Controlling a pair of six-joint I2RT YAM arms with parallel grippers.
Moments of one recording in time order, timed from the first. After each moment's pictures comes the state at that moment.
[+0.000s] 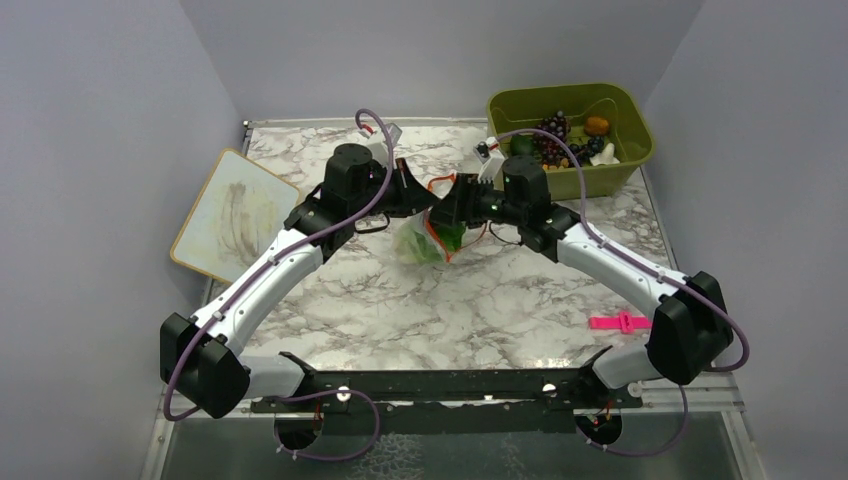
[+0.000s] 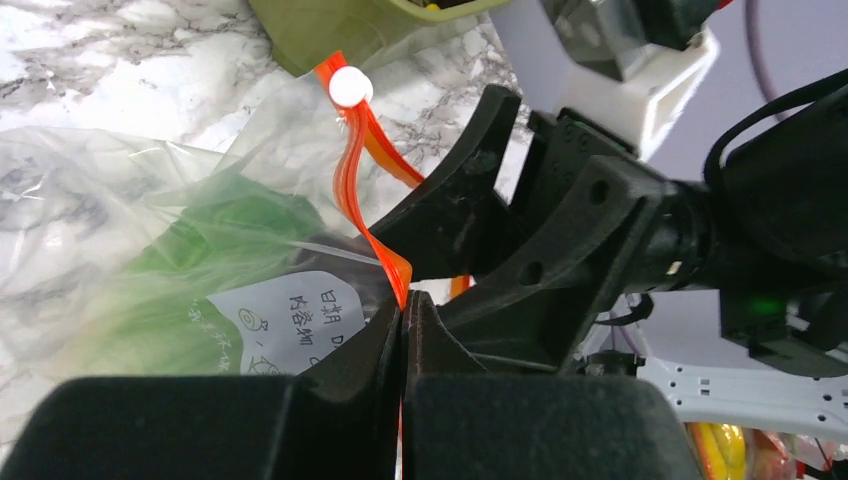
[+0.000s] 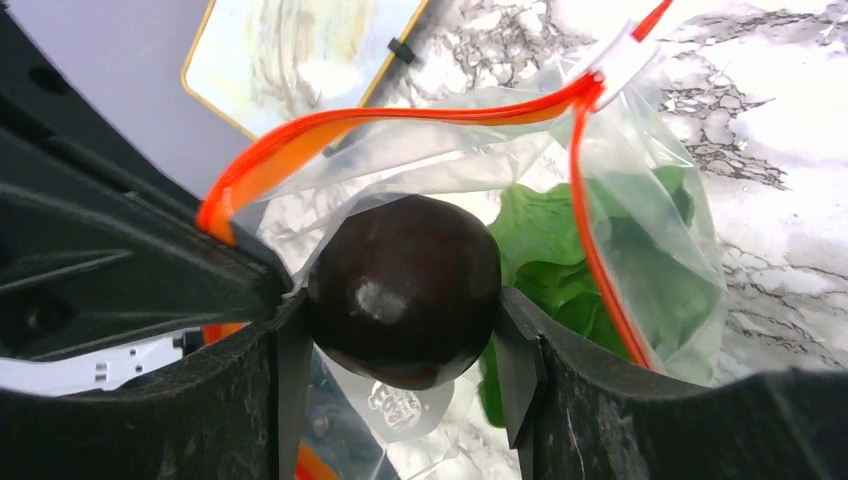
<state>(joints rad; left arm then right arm) -0.55 1.28 1.16 -0.23 0.36 -0.64 0.61 1.43 1.07 0.00 -0.42 0.60</state>
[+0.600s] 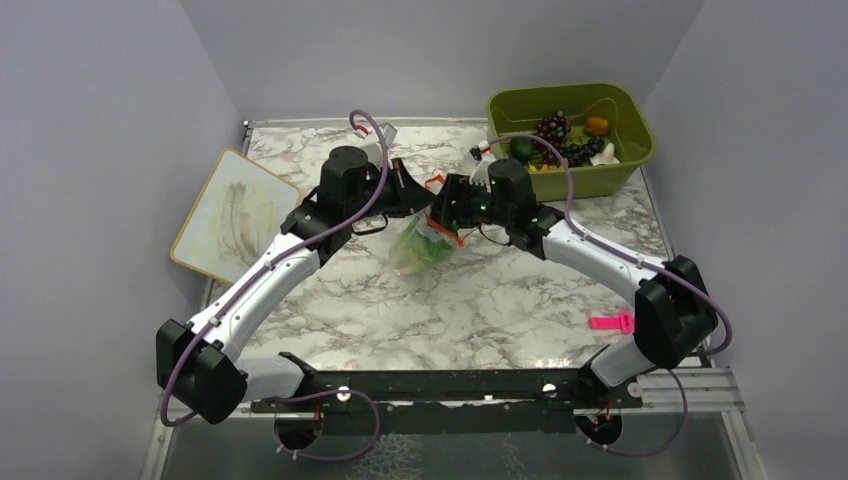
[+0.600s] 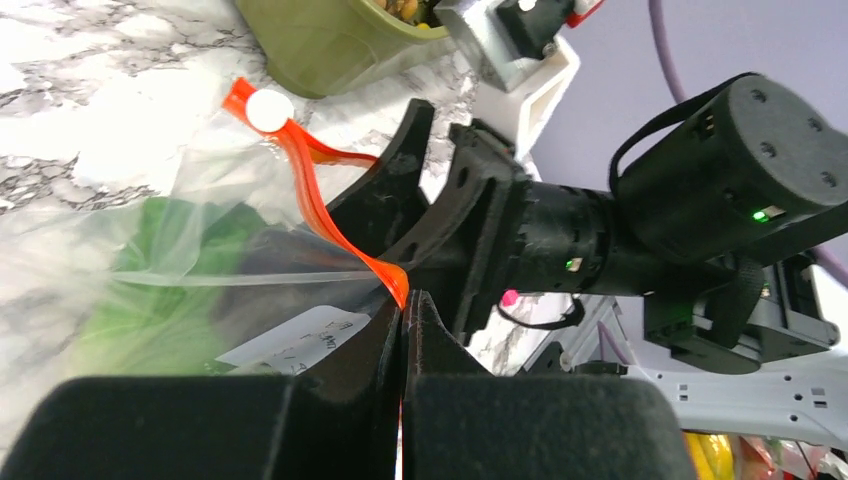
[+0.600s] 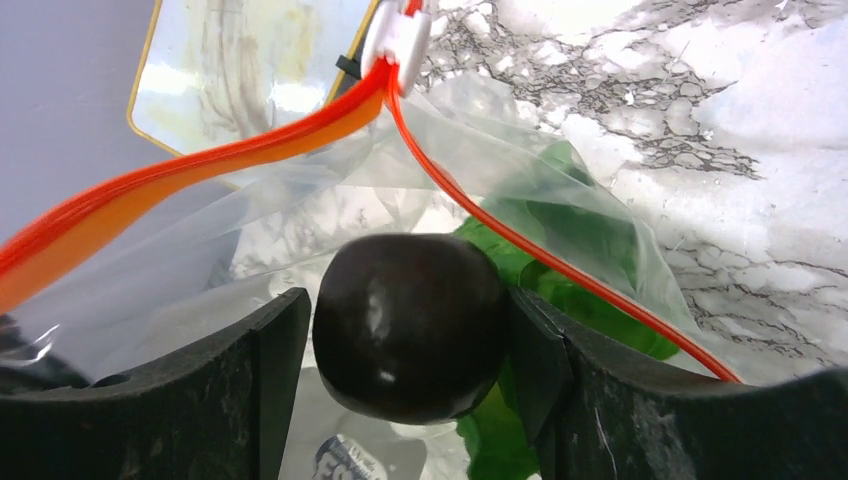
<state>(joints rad) -0.55 1.27 1.15 -0.18 0.36 -0.67 0.64 1.54 1.07 0.08 -0.31 0.66</state>
